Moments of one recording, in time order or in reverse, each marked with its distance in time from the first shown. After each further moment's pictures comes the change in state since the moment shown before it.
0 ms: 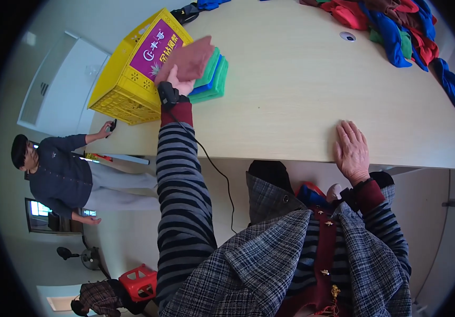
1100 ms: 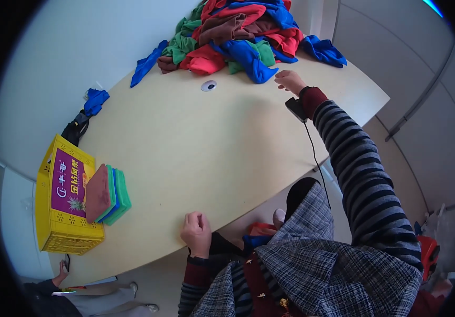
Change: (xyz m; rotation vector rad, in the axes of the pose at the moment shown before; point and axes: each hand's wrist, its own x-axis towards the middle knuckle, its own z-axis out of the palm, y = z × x) left_hand -0.255 -0.287 0.016 1.664 -0.474 0.852; right_hand 0.162 0.341 -0.077 0.585 0.140 0.646
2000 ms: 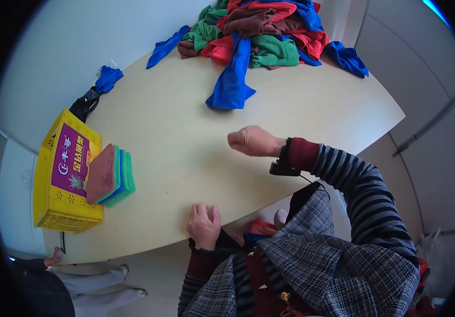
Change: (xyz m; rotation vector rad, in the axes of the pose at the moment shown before) left_hand 0.006 0.012 0.004 0.123 -0.051 -0.024; right_hand -0.145 -0.115 0.152 -0.133 -0.428 -0.623
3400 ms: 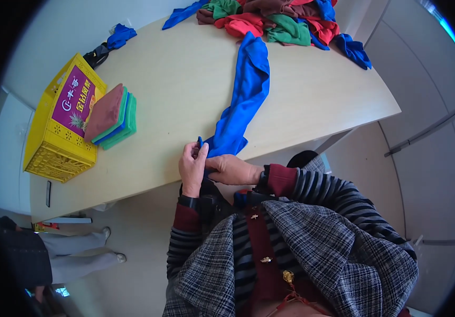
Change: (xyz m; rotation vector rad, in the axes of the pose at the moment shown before) left_hand -0.009 -0.029 -0.007 -0.611 -0.008 -0.328; right_hand -0.114 -0.162 0.123 0.378 -0.336 -0.025
